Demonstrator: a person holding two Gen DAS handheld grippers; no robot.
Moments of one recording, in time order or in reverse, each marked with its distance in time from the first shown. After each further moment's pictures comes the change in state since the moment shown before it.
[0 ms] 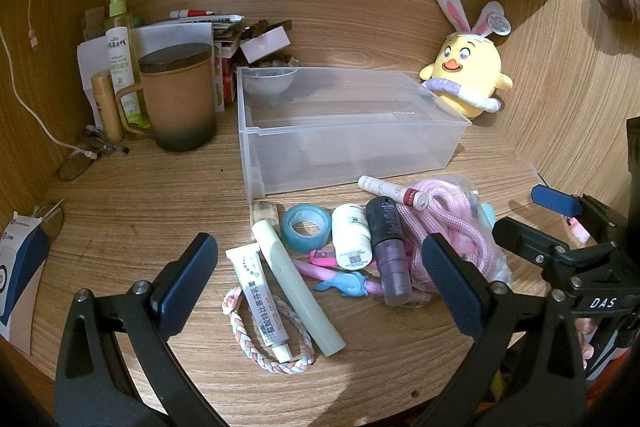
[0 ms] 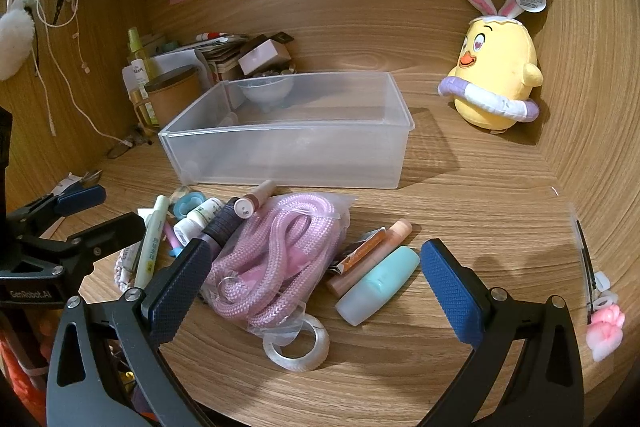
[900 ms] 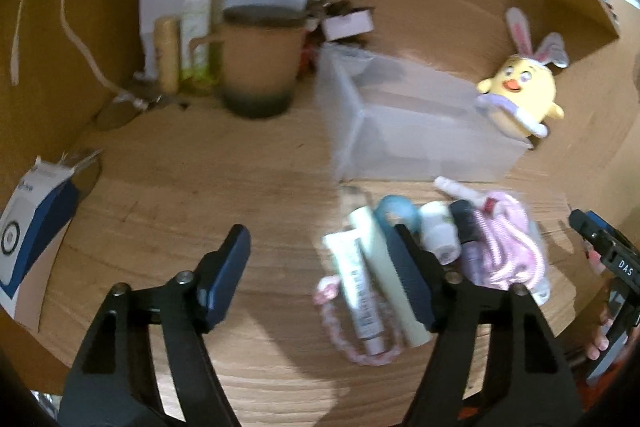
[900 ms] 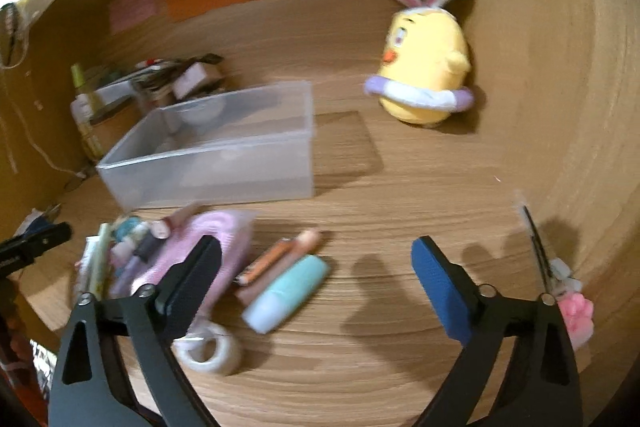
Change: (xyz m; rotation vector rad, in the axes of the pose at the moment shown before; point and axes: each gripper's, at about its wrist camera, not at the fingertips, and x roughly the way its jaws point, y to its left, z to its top) left arm 0.005 0.075 -0.006 -0.193 0.081 0.072; right arm -0.009 -0.057 0.001 0.120 -0.024 -0.143
